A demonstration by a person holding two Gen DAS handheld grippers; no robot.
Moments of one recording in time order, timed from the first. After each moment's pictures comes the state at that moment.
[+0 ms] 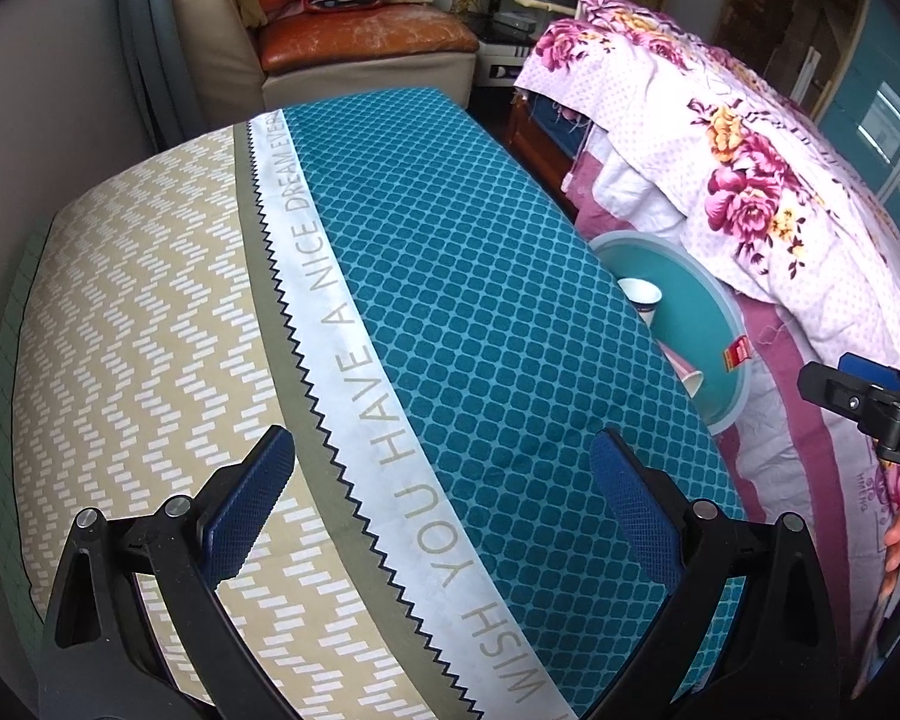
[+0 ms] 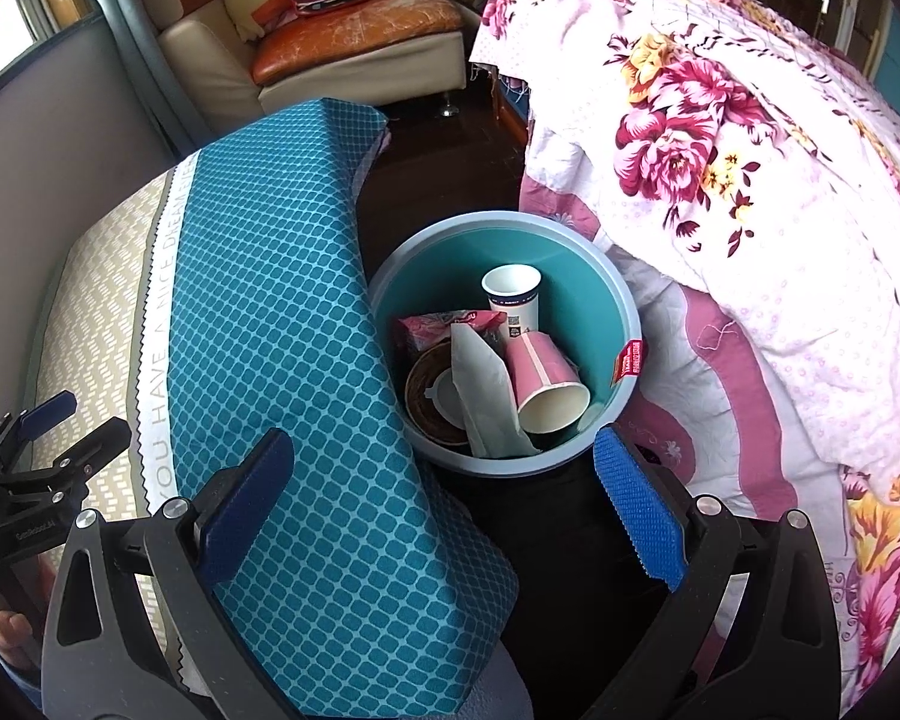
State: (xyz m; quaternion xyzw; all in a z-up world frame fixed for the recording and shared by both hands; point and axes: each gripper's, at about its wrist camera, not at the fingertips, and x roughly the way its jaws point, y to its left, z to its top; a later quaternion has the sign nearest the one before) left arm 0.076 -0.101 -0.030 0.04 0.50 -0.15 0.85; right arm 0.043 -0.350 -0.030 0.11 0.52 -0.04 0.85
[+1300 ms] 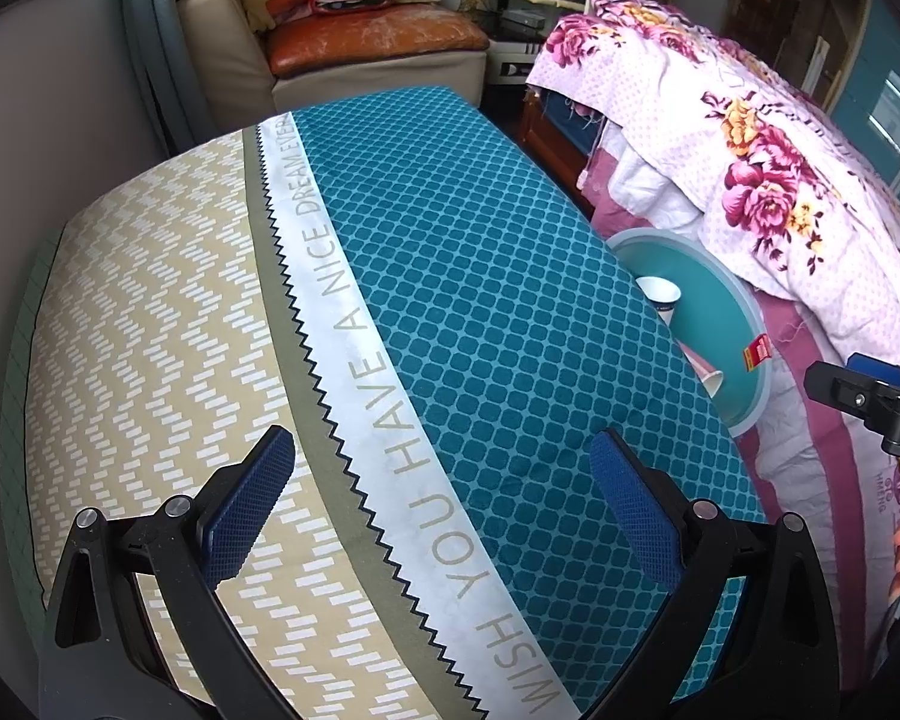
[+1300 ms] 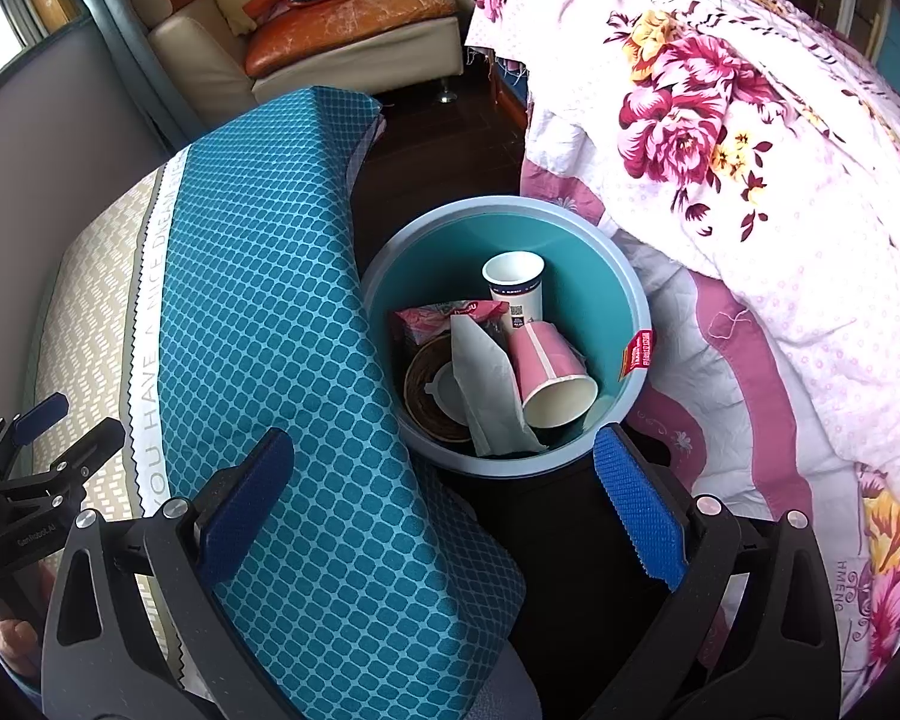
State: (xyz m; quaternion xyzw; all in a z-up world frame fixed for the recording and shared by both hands) left arm 0.082 -0.101 -0.038 0.05 0.50 -0.14 0.86; right arm 0.051 -0.351 -0.042 0.12 0.53 -0.04 0.84
